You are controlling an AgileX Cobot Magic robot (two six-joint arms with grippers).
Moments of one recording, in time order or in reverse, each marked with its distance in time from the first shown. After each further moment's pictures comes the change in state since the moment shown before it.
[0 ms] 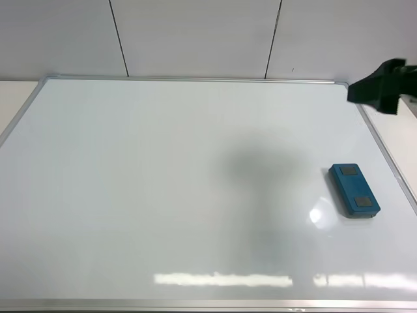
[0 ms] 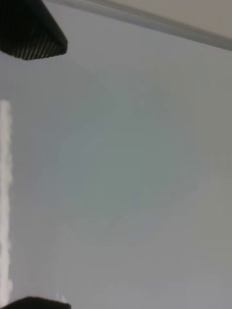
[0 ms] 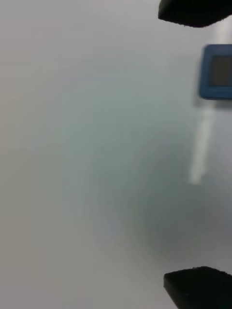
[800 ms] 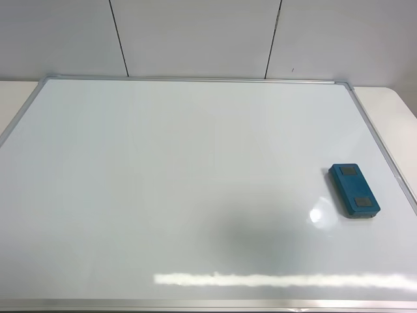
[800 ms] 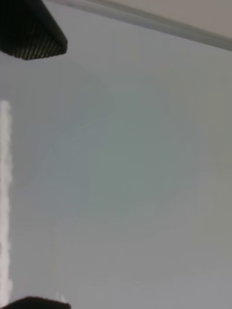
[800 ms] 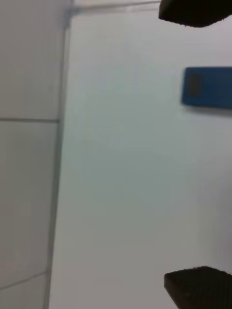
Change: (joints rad) left arm 0.000 0.000 0.000 0.000 0.000 0.000; right arm 0.000 -0.695 0.000 -0.208 0.441 0.221
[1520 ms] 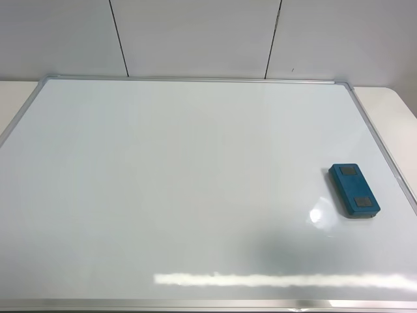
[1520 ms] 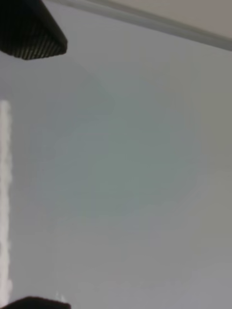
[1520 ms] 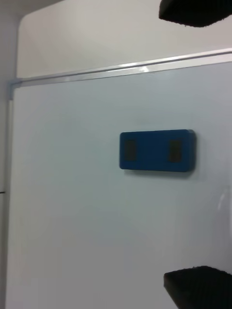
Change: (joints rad) left arm 0.000 0.000 0.000 0.000 0.000 0.000; right arm 0.000 -0.118 0.102 -0.191 0.136 0.100
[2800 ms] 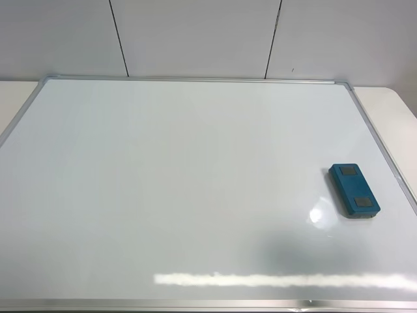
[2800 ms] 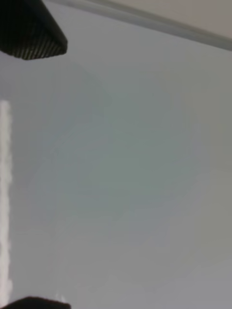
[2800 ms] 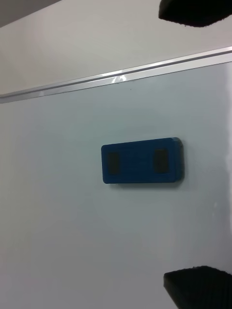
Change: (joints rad) left arm 0.000 0.000 0.000 0.000 0.000 0.000; right arm -0.055 -0.048 0.034 -0.004 0.000 0.014
